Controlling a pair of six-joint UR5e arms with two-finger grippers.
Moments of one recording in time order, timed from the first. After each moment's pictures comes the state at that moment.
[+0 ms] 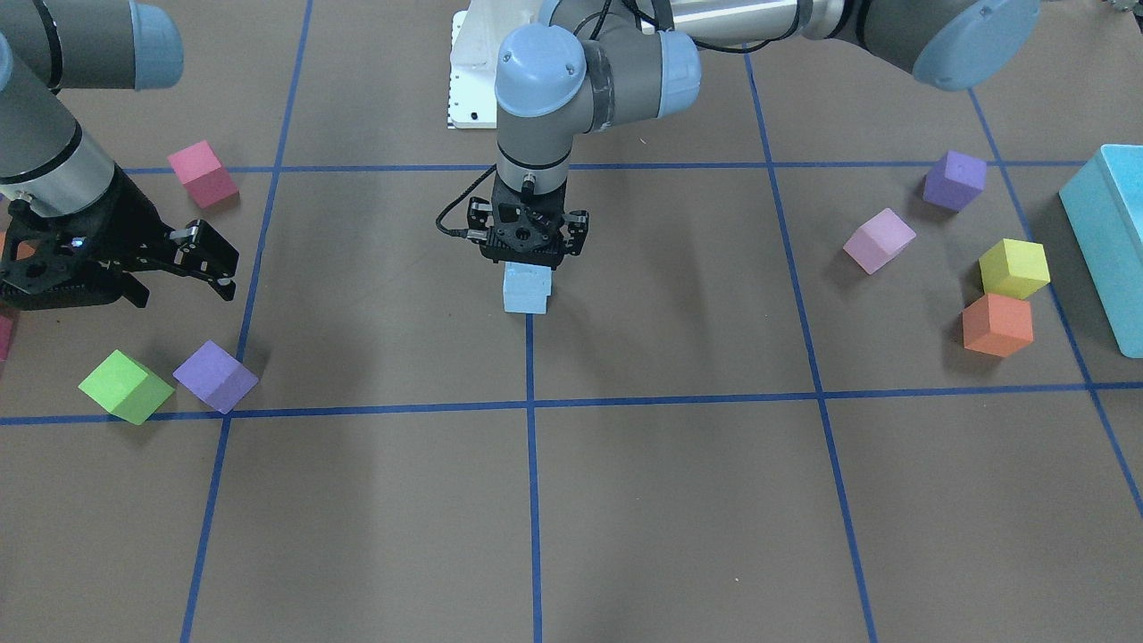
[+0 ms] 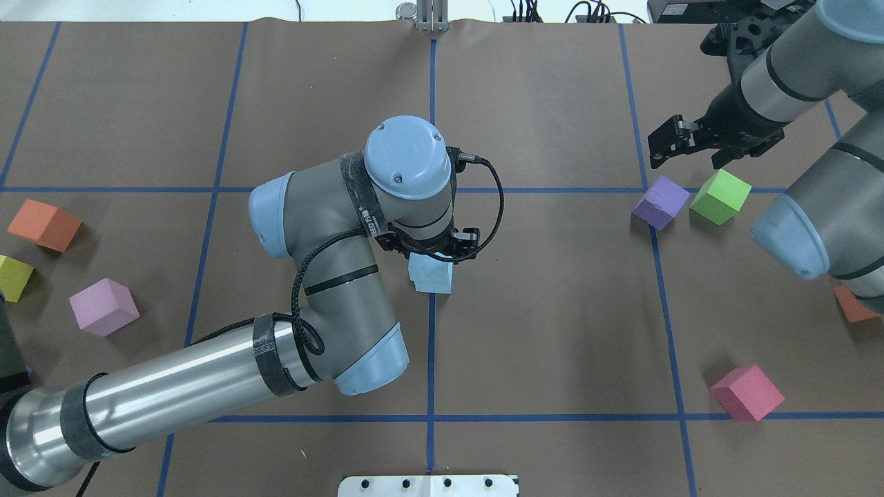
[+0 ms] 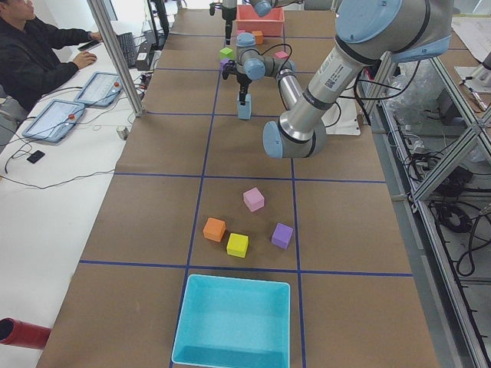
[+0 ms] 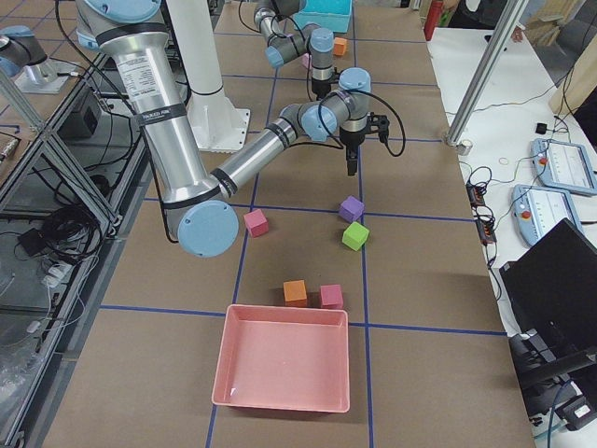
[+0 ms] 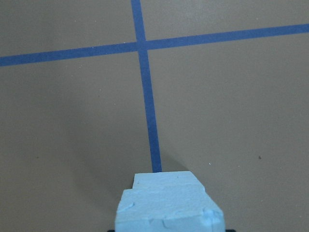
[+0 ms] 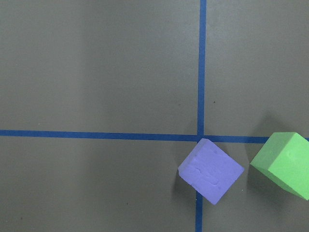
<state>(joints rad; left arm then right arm) -0.51 -2.47 -1.52 -1.56 -1.89 -1.11 0.99 -1.24 1.91 -1.61 2.17 0.81</state>
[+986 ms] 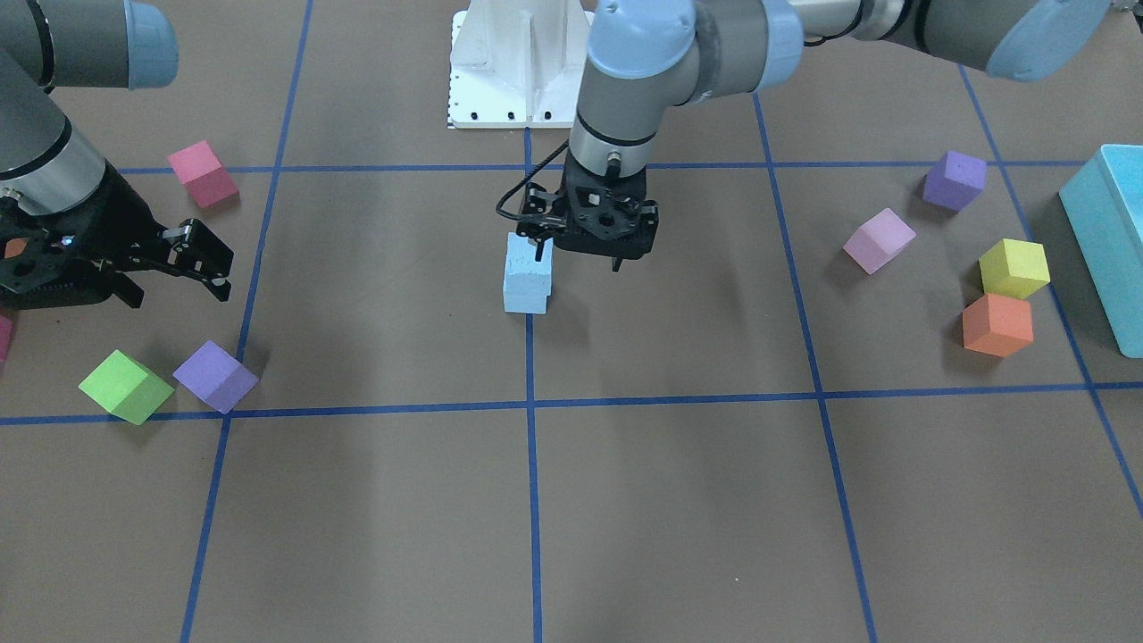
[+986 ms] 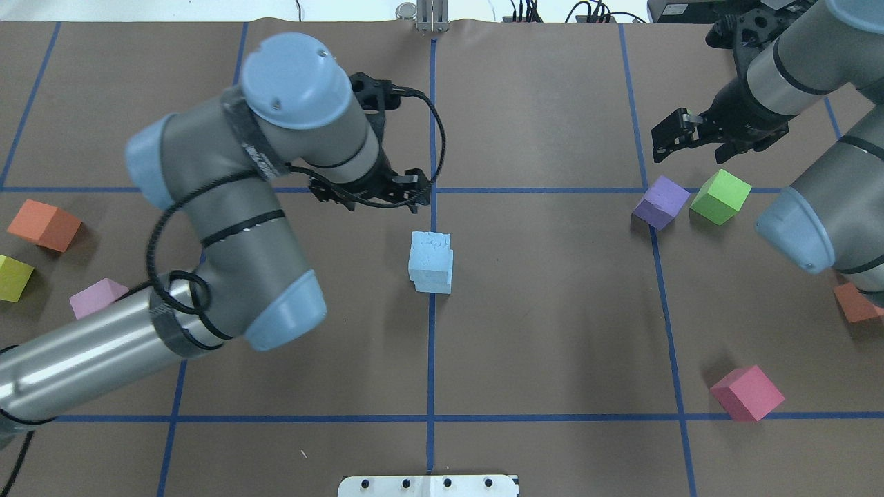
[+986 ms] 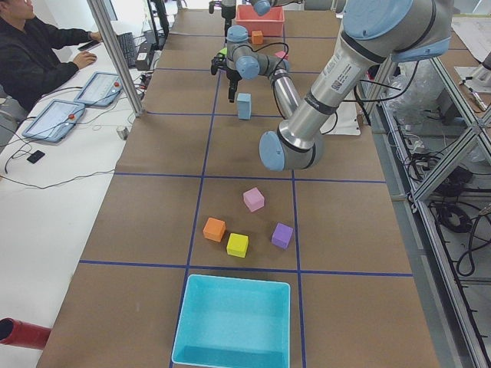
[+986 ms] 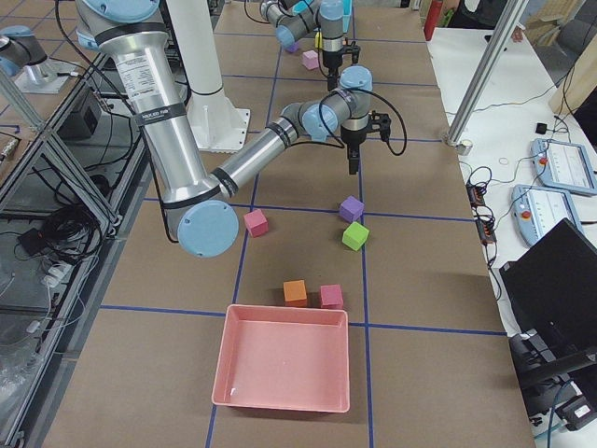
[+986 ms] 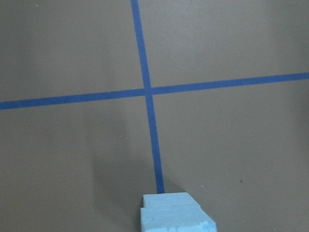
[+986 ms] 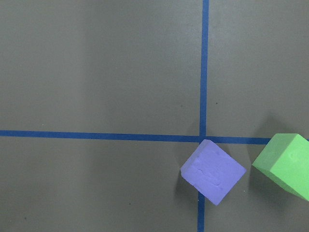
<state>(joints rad) -0.67 -2.32 -1.74 -1.54 -1.99 -1.05 1.01 -1.23 1.91 -1.62 2.18 0.79</state>
